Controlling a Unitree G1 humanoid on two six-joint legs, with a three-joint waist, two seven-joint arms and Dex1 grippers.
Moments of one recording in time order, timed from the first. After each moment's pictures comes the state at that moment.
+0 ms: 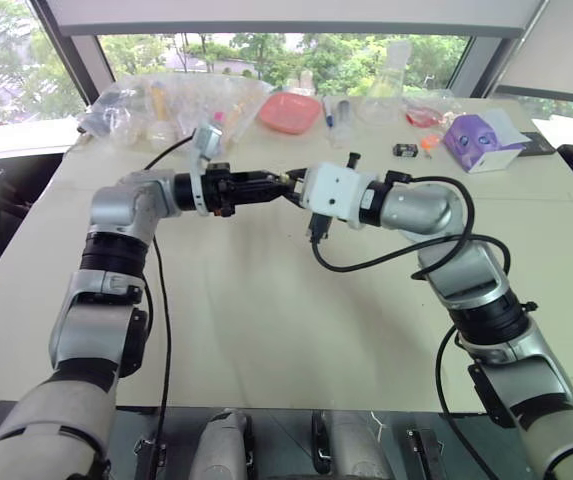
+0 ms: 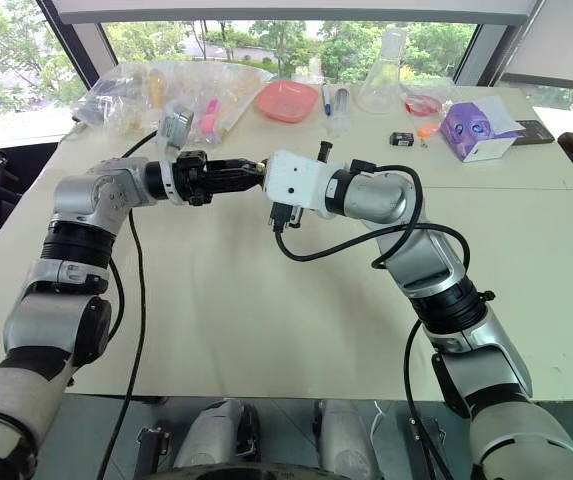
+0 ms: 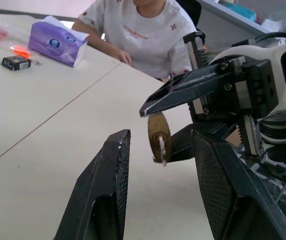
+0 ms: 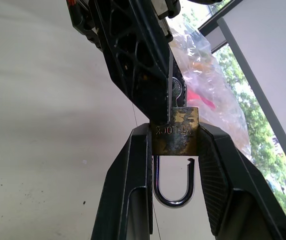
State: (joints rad) left arm -1.02 0.45 0.00 0.61 -0.48 0.64 -1.35; right arm -0.79 -0.50 0.31 -0.18 -0.16 0.30 0.79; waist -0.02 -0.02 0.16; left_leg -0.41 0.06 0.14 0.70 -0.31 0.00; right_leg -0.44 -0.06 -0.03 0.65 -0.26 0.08
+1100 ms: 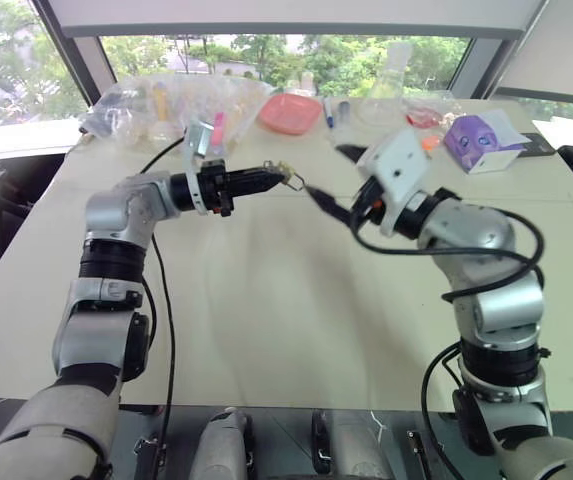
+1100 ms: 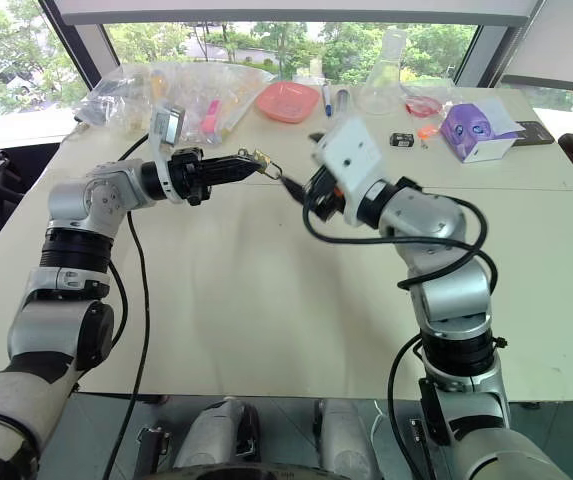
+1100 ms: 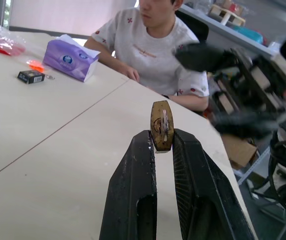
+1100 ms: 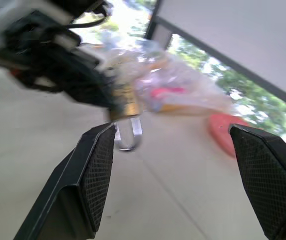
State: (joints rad) left arm -0.98 0.43 0.07 0.51 -0.52 0.70 -1.28; right arm -0.63 -0.36 0.00 -0.51 0.05 0.78 0.61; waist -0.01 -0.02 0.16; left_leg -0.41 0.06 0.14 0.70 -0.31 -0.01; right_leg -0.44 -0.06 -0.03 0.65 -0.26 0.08
